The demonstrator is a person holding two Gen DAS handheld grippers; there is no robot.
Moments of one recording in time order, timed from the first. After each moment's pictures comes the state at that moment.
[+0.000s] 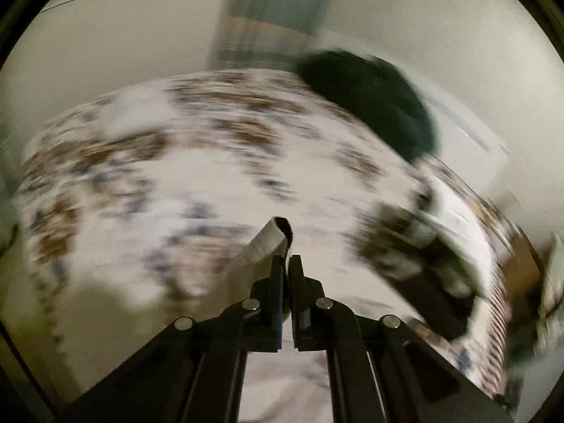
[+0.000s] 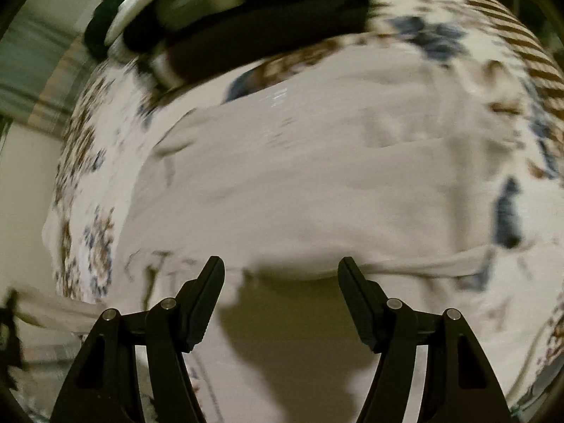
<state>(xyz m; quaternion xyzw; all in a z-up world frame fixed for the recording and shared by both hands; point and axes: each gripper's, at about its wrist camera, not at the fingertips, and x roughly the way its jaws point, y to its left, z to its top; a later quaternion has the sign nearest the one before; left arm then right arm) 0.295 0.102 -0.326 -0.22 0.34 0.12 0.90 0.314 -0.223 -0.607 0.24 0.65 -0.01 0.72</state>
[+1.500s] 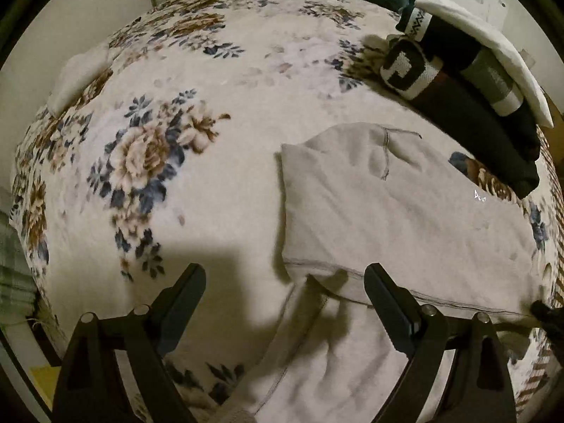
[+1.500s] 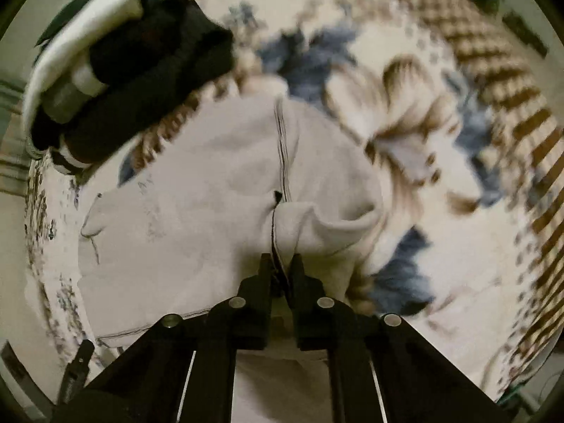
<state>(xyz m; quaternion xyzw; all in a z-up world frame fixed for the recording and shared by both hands) 0.313 0.012 -0.450 -0.09 0.54 0.11 0.83 0.337 -0.320 -0.621 0.24 0.64 -0.11 0.72</state>
